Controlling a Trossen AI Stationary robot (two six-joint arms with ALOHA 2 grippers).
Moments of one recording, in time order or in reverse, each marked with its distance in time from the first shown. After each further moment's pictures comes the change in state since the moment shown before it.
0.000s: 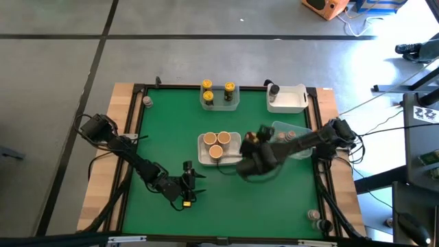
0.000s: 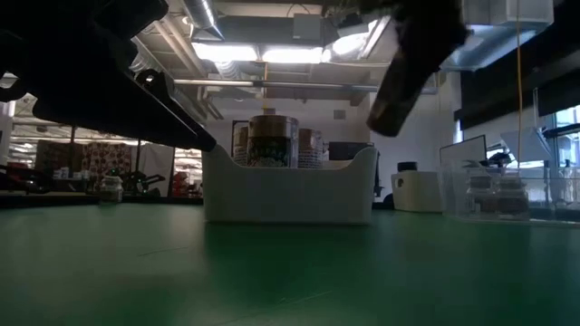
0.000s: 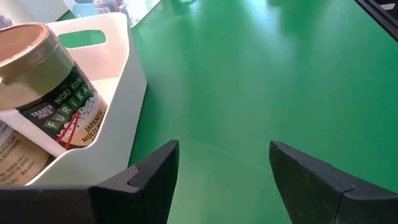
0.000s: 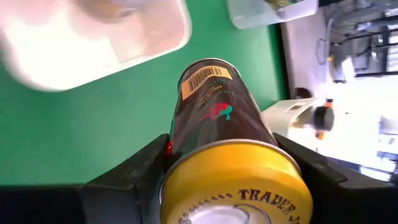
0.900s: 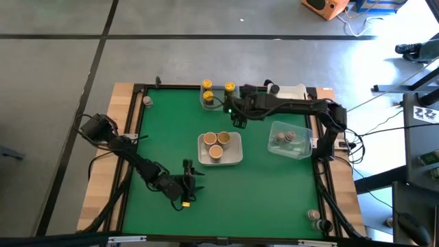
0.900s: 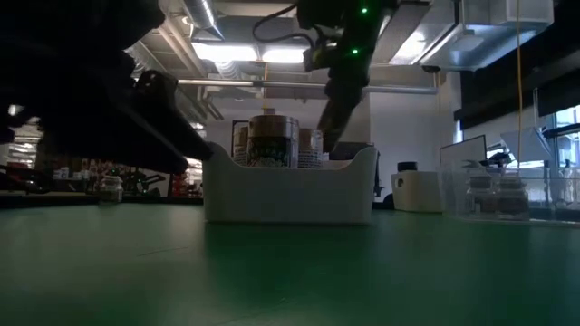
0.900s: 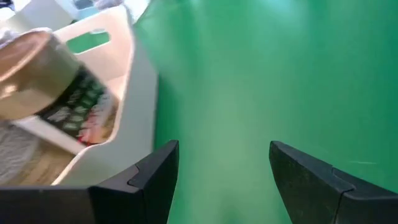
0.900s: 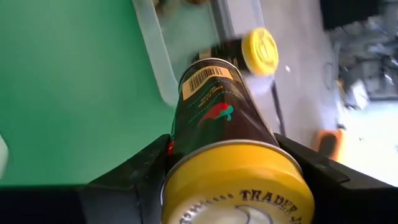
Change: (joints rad) left arm 0.011 0.000 0.000 -0.079 -0.018 0.141; right arm -0.526 0.000 0.000 0.525 -0.060 -0.721
